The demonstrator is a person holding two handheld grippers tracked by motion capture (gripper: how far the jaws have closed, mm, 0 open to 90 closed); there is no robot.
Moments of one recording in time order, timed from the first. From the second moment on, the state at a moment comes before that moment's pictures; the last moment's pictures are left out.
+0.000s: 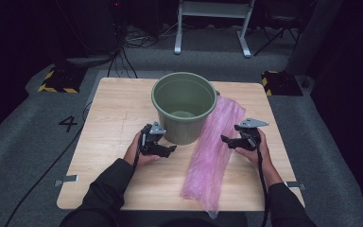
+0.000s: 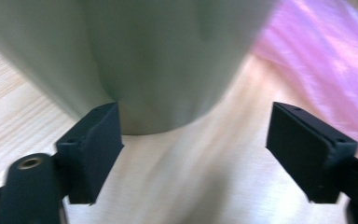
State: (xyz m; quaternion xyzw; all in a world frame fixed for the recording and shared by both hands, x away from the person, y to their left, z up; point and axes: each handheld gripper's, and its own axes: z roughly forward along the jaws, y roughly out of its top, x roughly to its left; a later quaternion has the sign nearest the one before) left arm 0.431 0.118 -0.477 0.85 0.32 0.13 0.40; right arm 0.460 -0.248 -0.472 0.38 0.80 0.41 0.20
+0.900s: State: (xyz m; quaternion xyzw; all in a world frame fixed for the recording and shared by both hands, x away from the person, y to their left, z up) left arm 0.354 0.027 -0.496 0.91 0.21 0.07 0.34; right arm 0.472 -0.243 -0.478 0.42 0.79 0.40 0.18
